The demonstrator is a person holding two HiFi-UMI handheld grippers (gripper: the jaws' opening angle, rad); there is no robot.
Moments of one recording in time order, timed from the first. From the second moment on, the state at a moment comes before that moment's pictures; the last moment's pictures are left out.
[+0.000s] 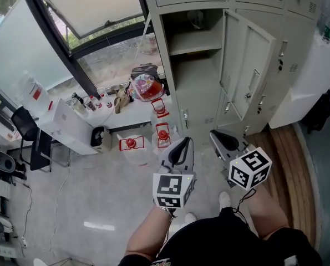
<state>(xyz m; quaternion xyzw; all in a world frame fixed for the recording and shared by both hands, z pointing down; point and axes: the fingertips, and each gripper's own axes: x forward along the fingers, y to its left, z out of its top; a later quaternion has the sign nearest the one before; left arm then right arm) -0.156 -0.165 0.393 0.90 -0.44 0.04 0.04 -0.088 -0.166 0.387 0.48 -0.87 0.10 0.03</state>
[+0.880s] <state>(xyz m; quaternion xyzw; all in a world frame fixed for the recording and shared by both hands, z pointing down) -0.142 -0.094 0.395 0.93 -0.36 0.03 0.04 -0.081 -0.091 0.389 0.53 -0.84 0.08 0.02</state>
